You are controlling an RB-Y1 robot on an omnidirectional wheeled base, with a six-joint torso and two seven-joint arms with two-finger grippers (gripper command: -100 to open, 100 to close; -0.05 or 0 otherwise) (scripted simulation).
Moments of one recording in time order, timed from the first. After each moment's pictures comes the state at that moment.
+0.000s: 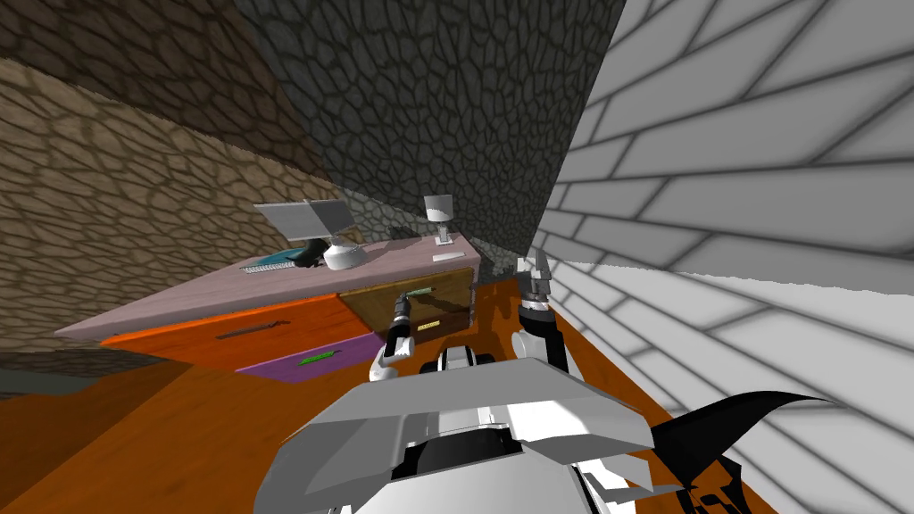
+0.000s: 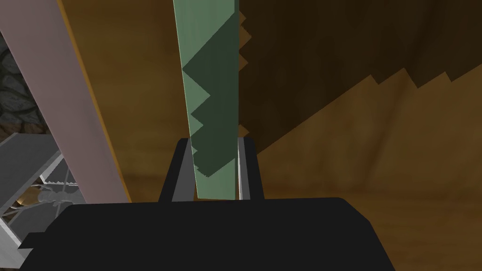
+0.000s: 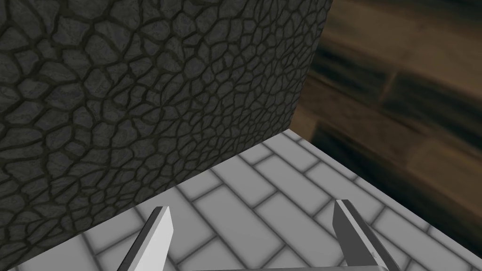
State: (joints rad) left arm -0.01 -0.02 0.13 -1.16 0.05 -0.49 -0.07; right arm 0.47 0.03 0.04 -2.22 -0.06 -0.55 0.08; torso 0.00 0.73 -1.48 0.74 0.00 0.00
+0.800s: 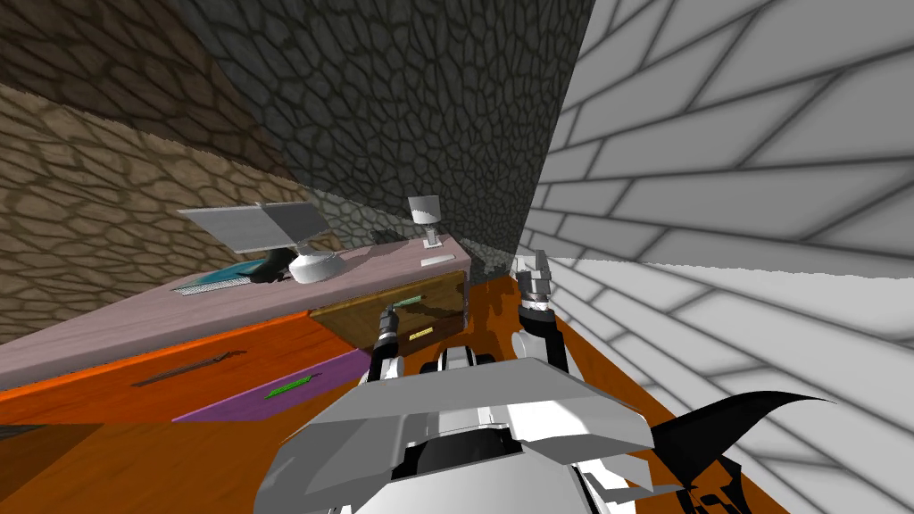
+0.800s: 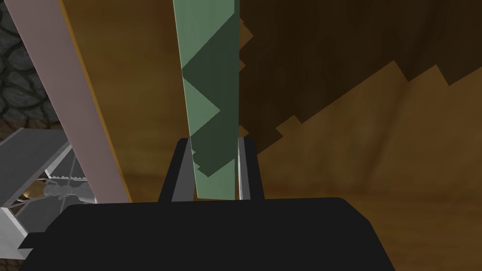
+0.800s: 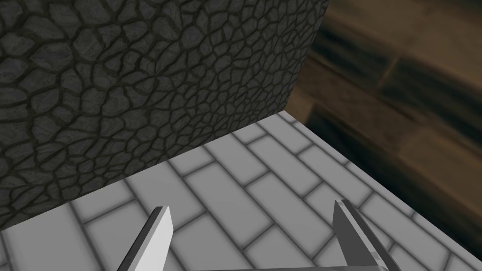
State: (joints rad) left arm 0.22 -0.02 0.13 -1.36 0.09 -0.50 -0.07; right arm 0.47 0.03 0.04 -2.22 -0.06 -0.55 0.08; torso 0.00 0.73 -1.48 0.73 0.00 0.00
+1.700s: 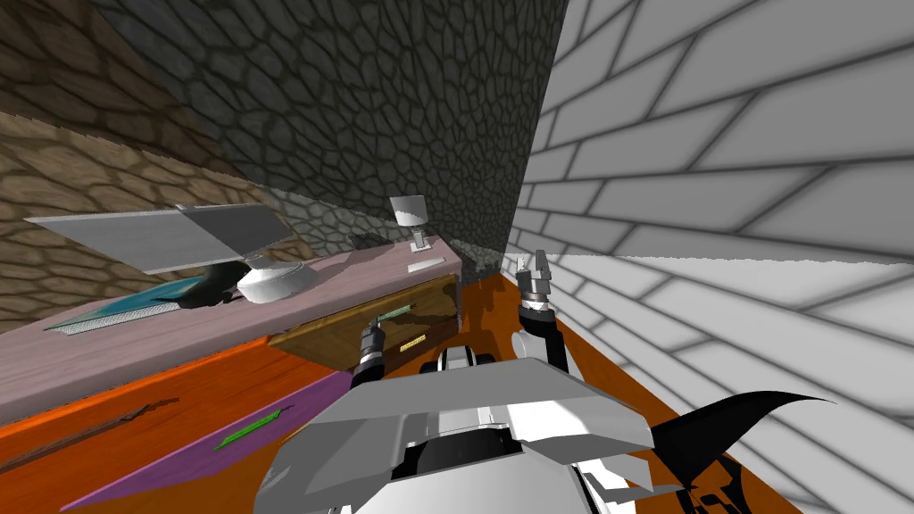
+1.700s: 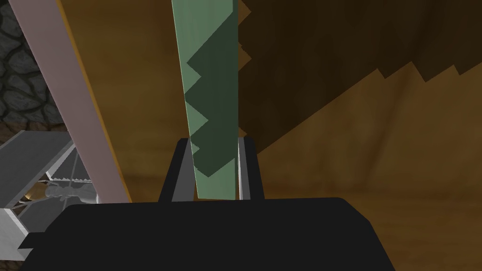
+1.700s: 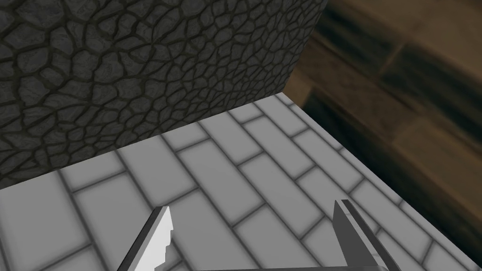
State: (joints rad) left arm 0.43 -0.01 0.14 -1.52 0.13 -0.53 -0.06; right arm 0.47 0.03 0.04 -2.22 -0.06 -0.55 0.08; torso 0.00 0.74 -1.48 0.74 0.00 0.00
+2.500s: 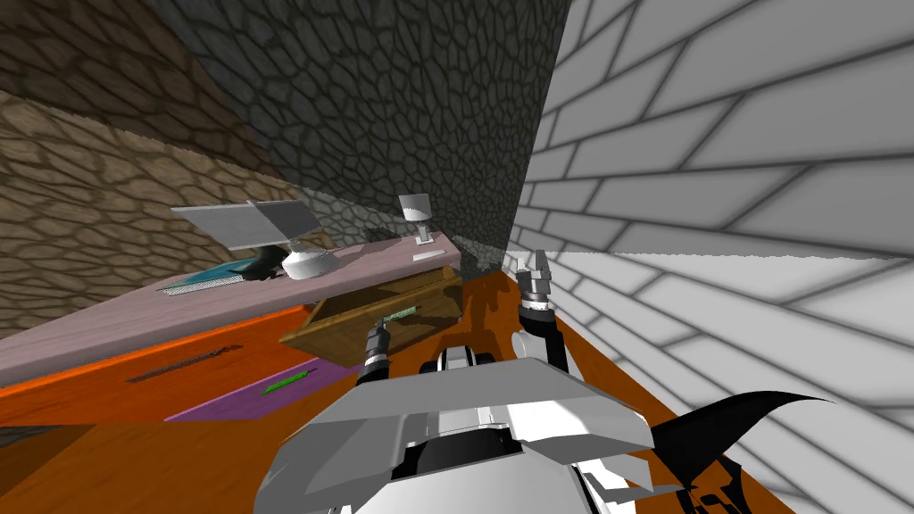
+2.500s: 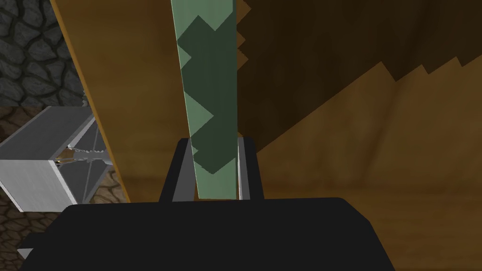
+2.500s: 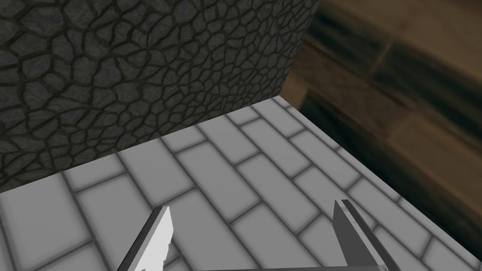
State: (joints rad) left arm 0.50 -0.03 0.07 -1.60 0.12 -0.50 -0.07; right arm 0.47 0.03 0.04 -2.22 -0.06 -0.55 0.08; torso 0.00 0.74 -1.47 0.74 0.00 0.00
